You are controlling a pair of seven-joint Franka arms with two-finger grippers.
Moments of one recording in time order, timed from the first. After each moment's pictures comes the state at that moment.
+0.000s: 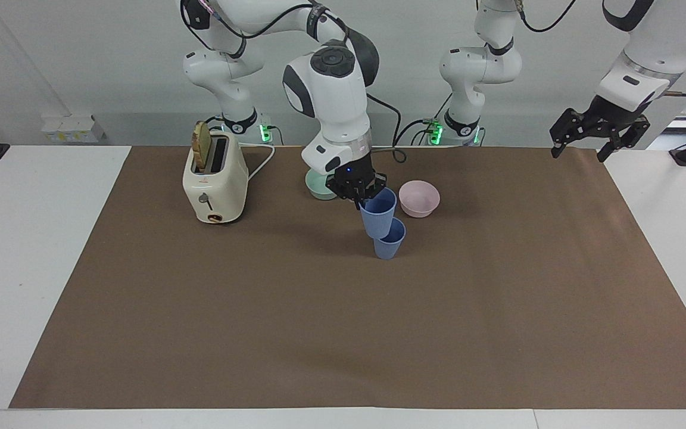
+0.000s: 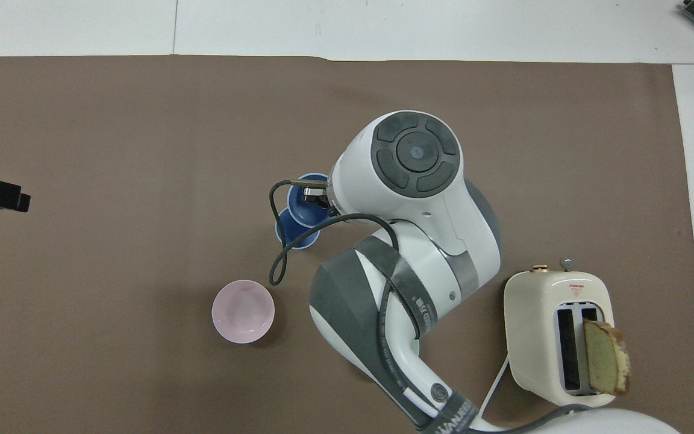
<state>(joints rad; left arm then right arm) -0.08 -0.02 0.07 -1.54 -0.03 1.53 0.14 0.47 0.35 0.14 -1.46 0.06 1.97 0.72</state>
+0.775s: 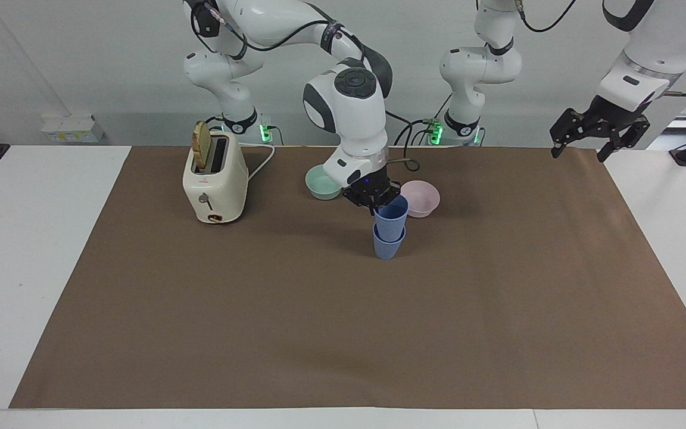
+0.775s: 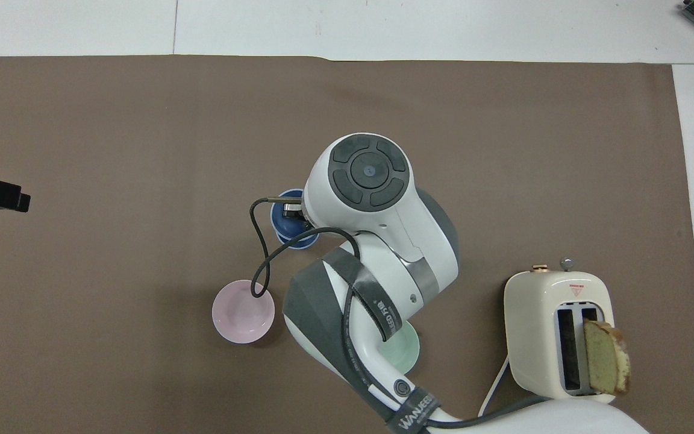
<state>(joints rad) -0.08 -0.02 0.07 -1.54 -0.03 1.53 0.14 0.51 0.39 0.14 -1.47 0.06 1.99 0.73</state>
